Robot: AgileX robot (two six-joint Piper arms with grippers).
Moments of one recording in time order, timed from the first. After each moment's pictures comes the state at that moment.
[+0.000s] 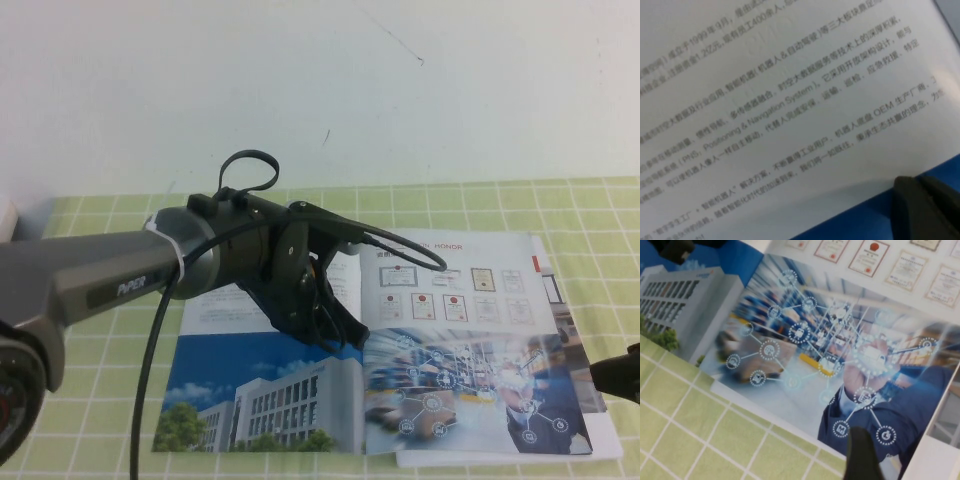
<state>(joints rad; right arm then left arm) -0.01 1.20 -0.62 0.79 0.68 -0.92 -0.56 1.99 -1.37 -0.05 0.62 -0.02</state>
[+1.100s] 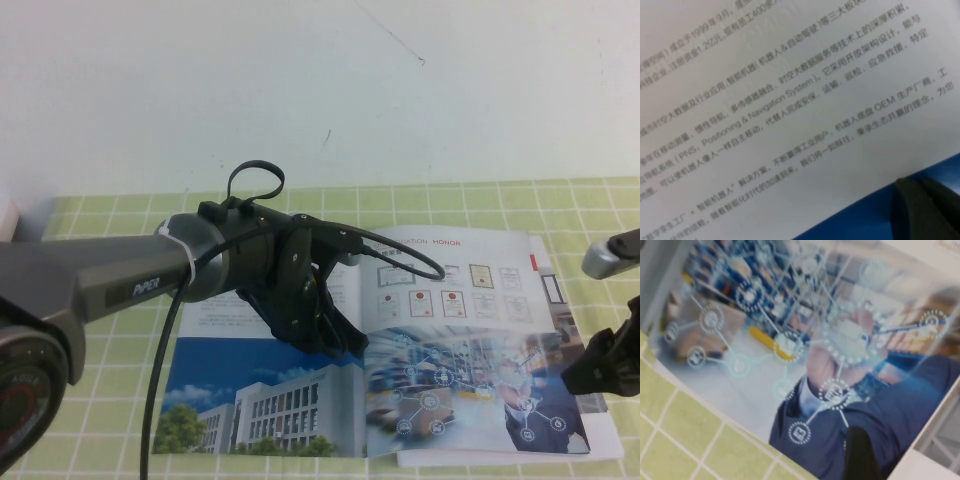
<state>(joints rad) -0.01 1.60 -0.83 0.70 0.75 -0.92 -0.56 2.04 -1.38 -0.06 0.62 -0.01</state>
